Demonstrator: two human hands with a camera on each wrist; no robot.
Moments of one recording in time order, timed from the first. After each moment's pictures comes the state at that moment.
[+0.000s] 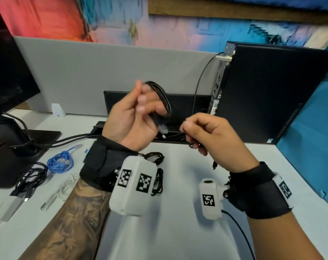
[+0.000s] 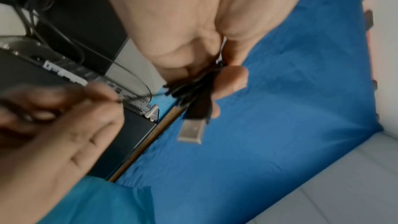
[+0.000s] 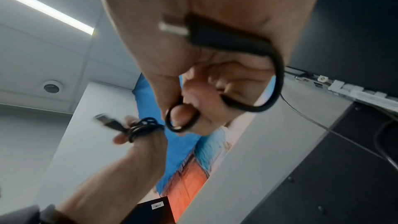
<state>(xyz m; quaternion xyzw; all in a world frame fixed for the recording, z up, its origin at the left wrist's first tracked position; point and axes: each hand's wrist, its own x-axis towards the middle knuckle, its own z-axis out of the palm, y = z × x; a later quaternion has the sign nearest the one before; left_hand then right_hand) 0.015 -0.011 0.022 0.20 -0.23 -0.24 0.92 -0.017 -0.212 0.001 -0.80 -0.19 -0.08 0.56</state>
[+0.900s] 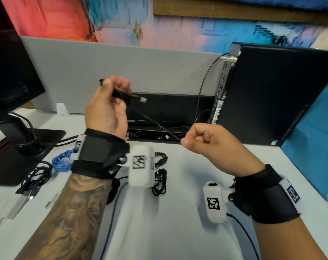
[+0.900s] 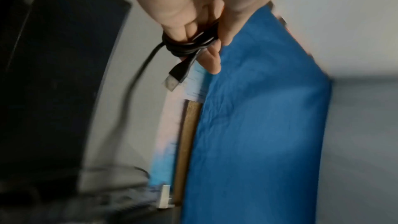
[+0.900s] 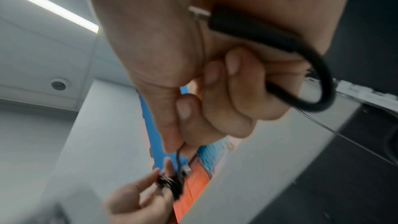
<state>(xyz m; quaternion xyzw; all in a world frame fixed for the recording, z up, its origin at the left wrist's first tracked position) 0.053 0.022 0.012 0.32 -0.08 0.21 0.92 -0.024 -0.209 0.005 -0.86 -0.18 -0.01 0.48</state>
